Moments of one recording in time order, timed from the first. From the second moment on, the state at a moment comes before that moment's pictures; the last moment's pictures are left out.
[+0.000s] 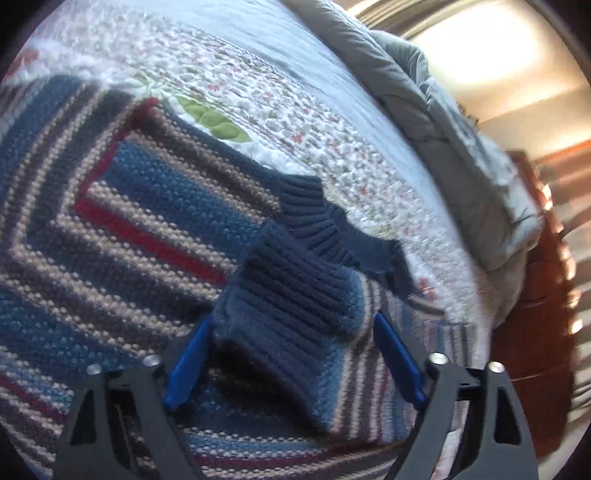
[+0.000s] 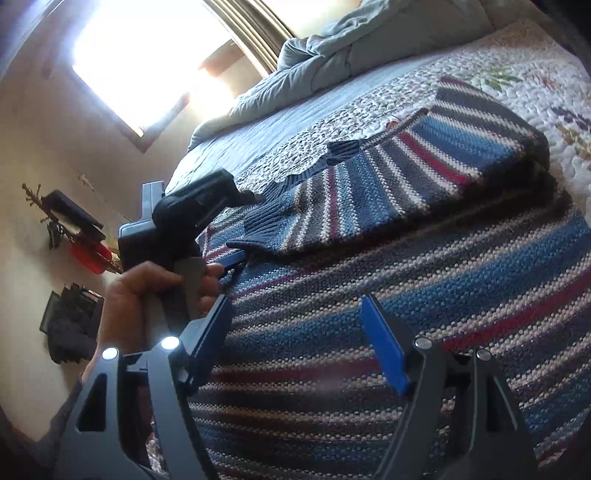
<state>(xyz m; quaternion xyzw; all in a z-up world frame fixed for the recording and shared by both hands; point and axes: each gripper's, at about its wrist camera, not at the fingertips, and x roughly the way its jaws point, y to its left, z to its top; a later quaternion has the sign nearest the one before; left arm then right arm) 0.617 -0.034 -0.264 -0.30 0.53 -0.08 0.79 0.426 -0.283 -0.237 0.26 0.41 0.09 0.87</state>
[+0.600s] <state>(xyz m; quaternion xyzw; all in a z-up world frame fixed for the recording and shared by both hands) 0.621 -0.009 -0.206 -0.21 0.48 -0.09 0.85 0.425 -0.284 -0.244 0.25 0.42 0.10 0.86</state>
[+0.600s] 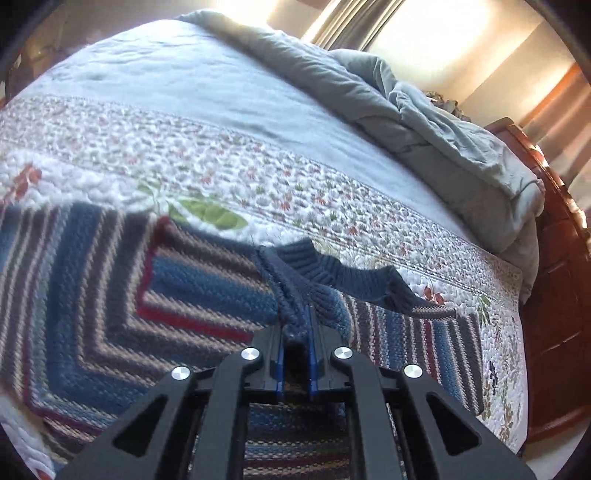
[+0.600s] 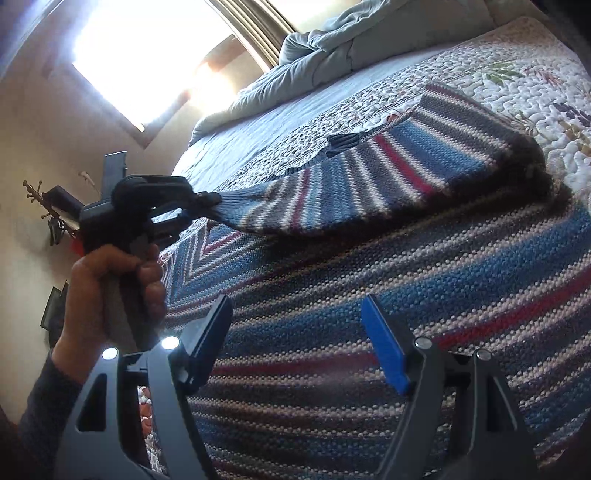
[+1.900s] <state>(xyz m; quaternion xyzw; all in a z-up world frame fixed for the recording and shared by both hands) 0.518 0.033 -0.210 -0.23 0.43 -0.09 0.87 0.429 -0.282 -0.255 0.24 0.44 0.11 0.86</state>
